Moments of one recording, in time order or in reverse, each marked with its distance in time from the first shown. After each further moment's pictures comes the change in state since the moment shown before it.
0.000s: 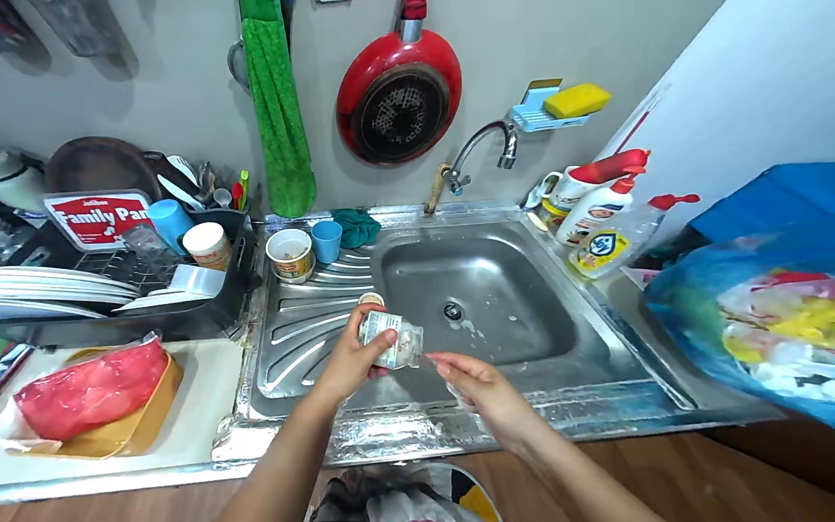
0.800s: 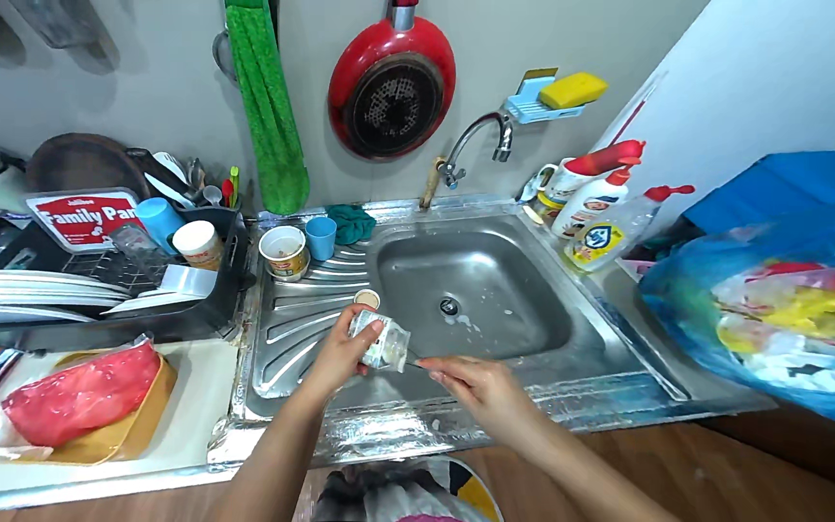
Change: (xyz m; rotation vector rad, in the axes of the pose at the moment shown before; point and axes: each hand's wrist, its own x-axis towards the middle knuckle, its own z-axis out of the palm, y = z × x) left_hand 0.007 -0.002 -0.009 0.085 0.030 -0.095; right_hand 0.000 0.004 -0.012 -0.885 0.063 -0.631
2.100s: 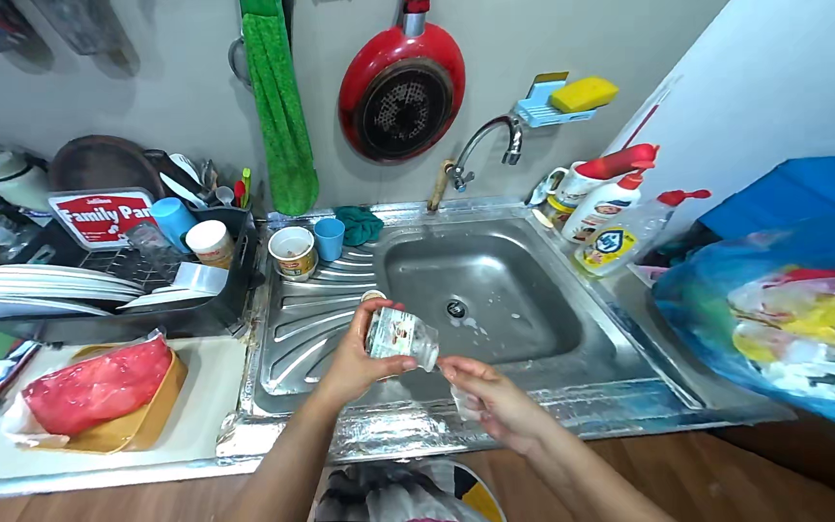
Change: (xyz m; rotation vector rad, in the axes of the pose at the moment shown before) left_hand -0.012 0.003 0.011 -0.091 -0.105 0.335; right_hand 0.000 -0.005 0.002 1.225 -0.216 0.727
